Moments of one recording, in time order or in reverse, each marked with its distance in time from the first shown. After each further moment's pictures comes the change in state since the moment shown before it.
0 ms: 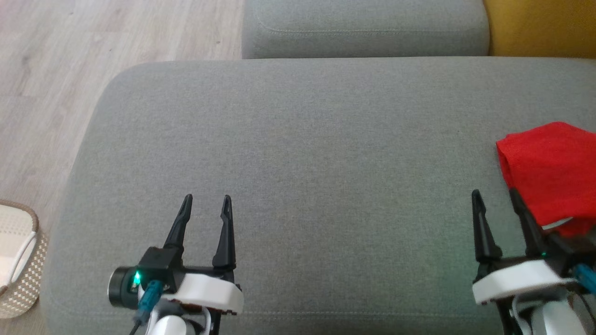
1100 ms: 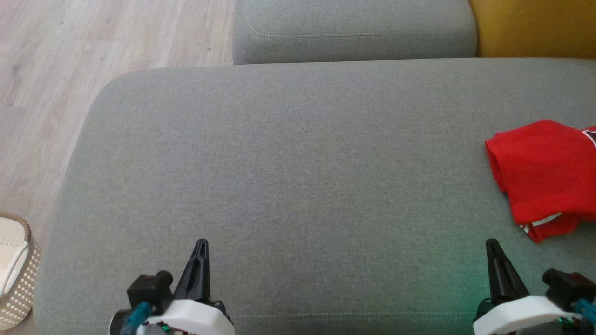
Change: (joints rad) left arm 0.083 0.005 0.032 0.109 -0.123 -0.045 0.028; right arm 0.109 0.010 -0.002 0.086 0.159 0.000 0.034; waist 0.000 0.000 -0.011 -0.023
